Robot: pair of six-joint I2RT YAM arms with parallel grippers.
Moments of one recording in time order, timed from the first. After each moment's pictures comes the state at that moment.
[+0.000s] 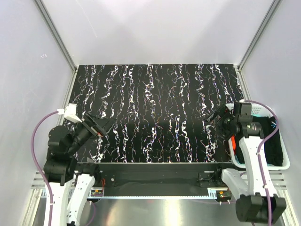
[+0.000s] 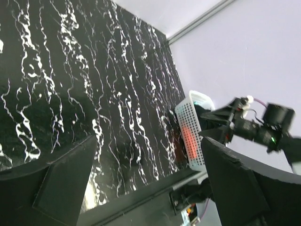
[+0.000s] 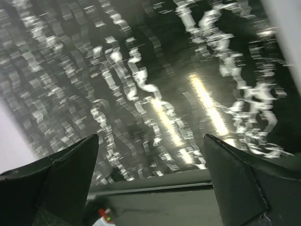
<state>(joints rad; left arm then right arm) -0.08 0.36 0.81 -0.60 0.46 -0.79 -0.08 0.85 0.85 -0.88 -0.25 0.73</state>
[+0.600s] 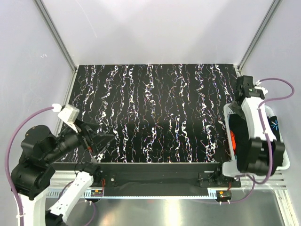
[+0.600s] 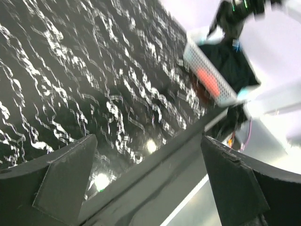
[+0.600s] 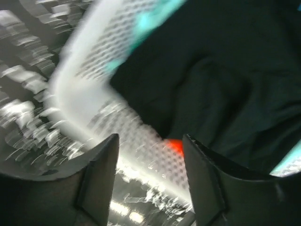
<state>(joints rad) -0.28 0.53 1.34 -1.05 0.50 -0.29 -0.16 1.39 1.25 -0.97 0.46 0.66</state>
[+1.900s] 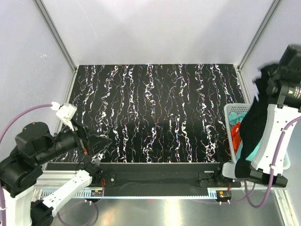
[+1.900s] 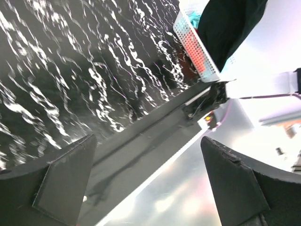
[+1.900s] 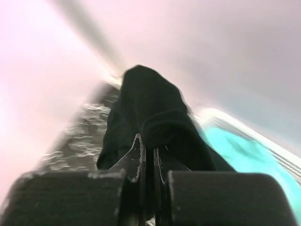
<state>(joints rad) -0.53 0.65 1.55 -1.27 0.32 -0.42 -0.33 1.28 1.86 -0.96 0.51 0.48</state>
